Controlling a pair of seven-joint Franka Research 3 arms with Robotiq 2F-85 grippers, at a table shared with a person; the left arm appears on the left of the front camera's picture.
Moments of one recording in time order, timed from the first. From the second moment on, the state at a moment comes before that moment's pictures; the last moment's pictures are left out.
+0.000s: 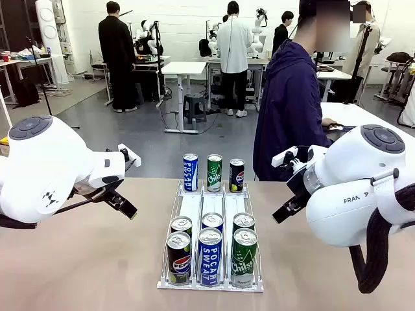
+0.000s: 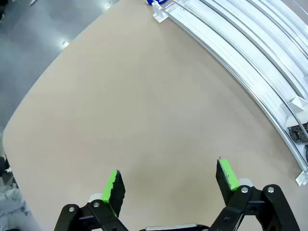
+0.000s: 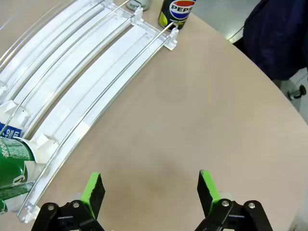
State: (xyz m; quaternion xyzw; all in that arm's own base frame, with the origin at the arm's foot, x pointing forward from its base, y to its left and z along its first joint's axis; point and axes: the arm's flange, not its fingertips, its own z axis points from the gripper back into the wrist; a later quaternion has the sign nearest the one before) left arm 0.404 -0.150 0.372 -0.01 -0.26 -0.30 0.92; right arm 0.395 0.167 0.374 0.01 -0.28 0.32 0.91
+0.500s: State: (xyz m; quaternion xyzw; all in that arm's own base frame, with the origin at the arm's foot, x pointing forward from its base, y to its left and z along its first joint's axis) left arm 0.404 -0.150 0.372 -0.01 -0.26 -0.30 0.92; right arm 0.395 0.167 0.374 0.01 -0.28 0.32 0.91
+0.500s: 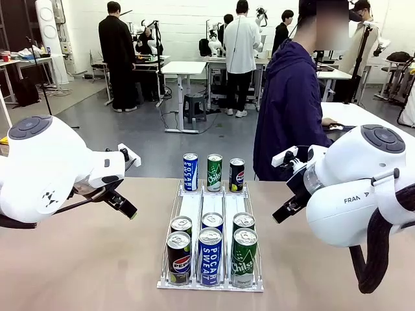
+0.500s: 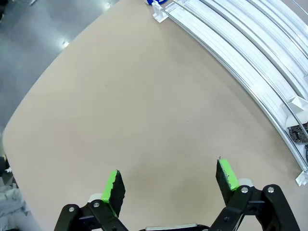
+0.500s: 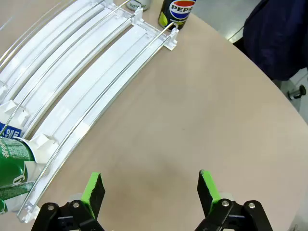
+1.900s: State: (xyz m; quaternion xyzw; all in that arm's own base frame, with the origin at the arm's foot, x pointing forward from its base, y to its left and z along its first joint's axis) left arm 0.383 -0.151 0.452 -0.01 -0.30 -0.30 0.91; right arm 0.374 0.156 0.470 0.01 -0.34 0.31 0.89
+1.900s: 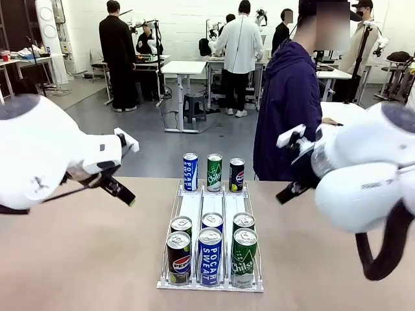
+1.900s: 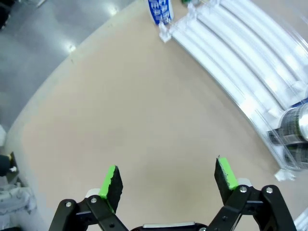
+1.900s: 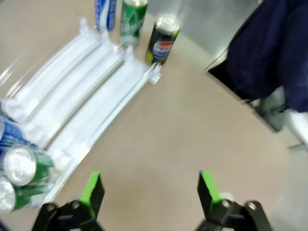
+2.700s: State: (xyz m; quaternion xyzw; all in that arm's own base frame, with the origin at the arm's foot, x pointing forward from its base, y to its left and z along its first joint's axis) left arm 0.316 -0.149 0.639 0.01 -0.35 -0.31 0.88; right arm 0.250 0.095 0.671 -0.01 -0.39 0.28 0.88
